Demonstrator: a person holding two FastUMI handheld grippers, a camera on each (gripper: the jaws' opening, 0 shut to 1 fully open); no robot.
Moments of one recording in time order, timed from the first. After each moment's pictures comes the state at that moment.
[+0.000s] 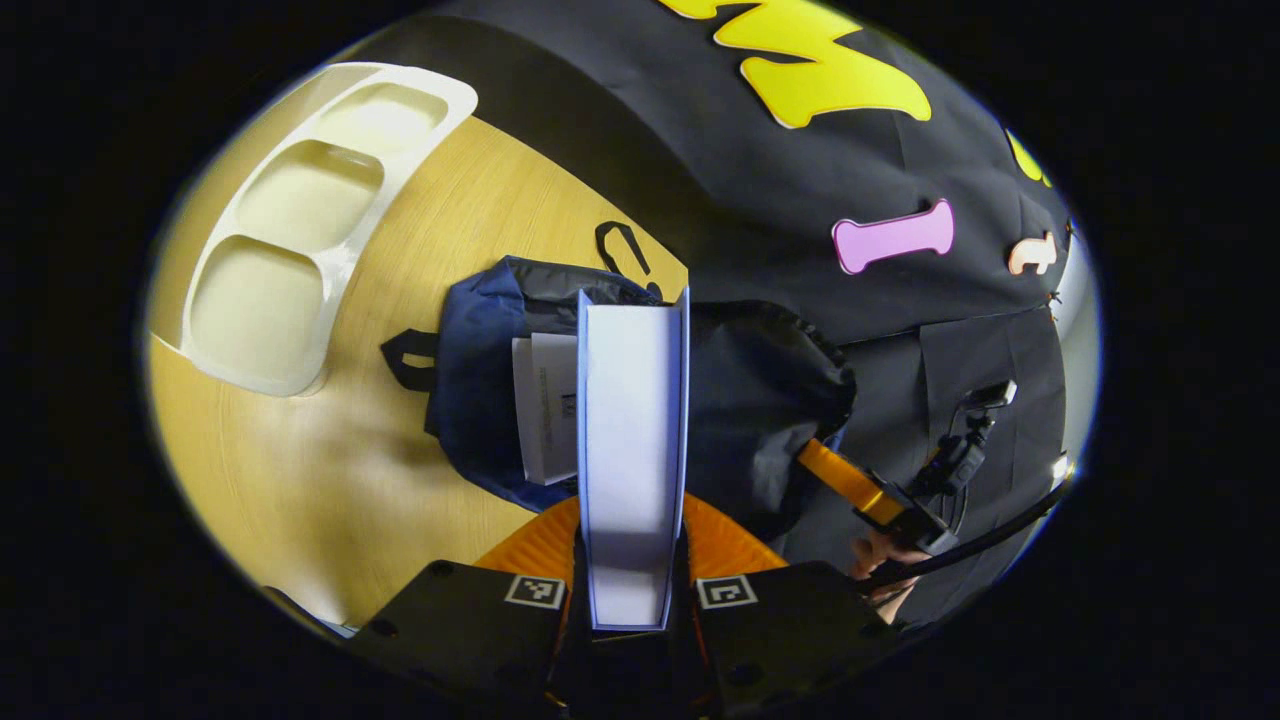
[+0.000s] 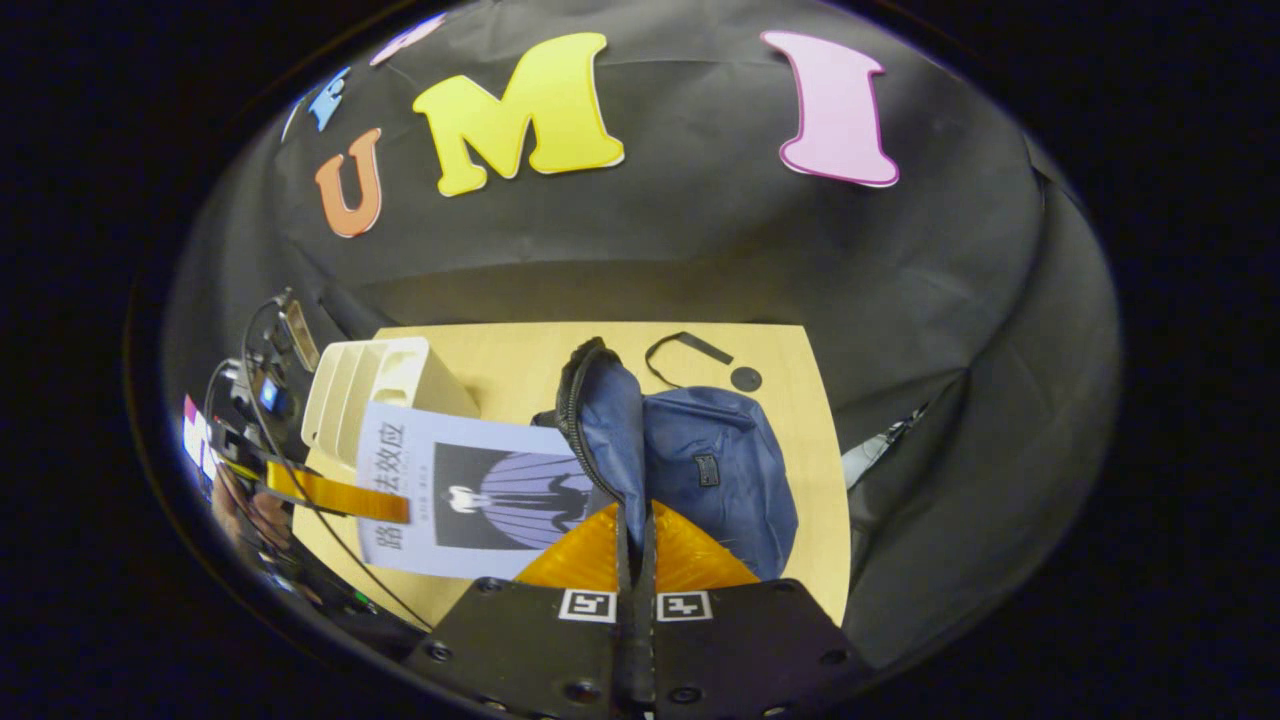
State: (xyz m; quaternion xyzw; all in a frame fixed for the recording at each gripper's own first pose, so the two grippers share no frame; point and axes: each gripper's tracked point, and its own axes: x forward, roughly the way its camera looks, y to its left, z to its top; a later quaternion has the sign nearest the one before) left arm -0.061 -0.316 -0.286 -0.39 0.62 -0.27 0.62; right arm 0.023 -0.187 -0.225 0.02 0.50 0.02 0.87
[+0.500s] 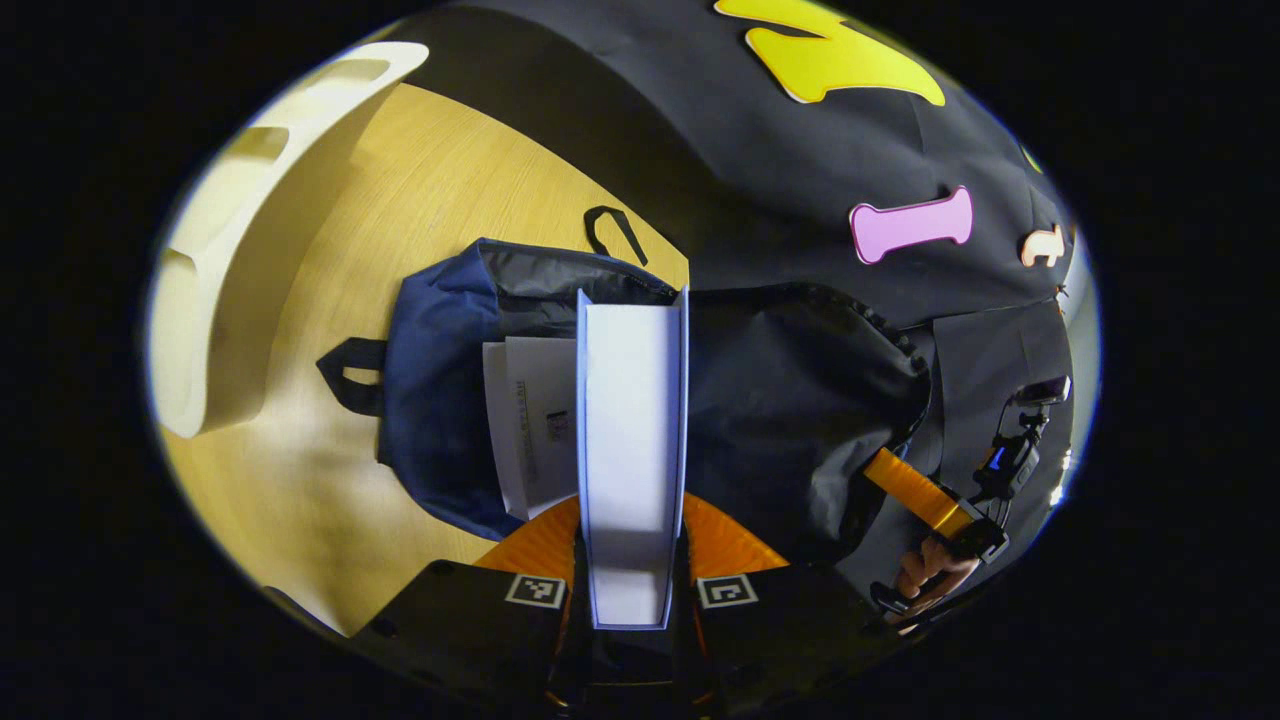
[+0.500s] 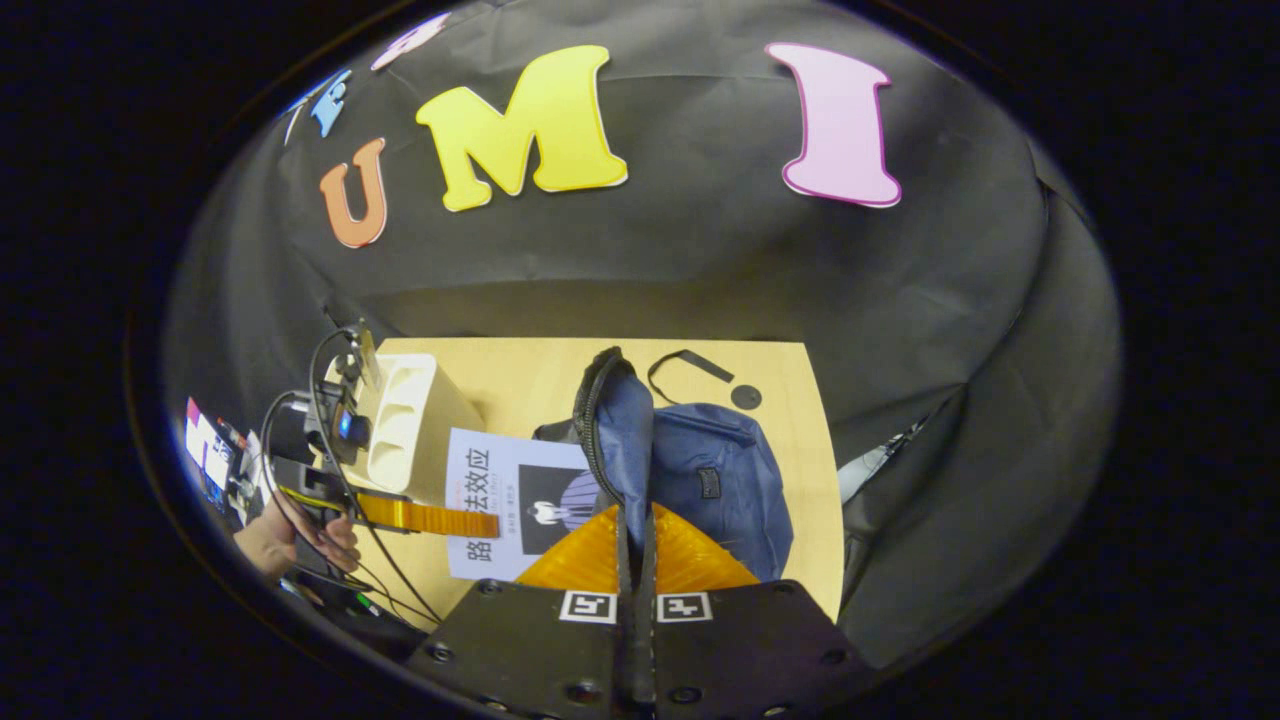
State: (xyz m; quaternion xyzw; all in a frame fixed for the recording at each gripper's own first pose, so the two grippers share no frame) left arm -0.046 -0.363 -0.322 -0.41 0.62 -0.28 0.61; right arm 0.034 -0.185 -0.207 0.01 0.49 0.03 0.87
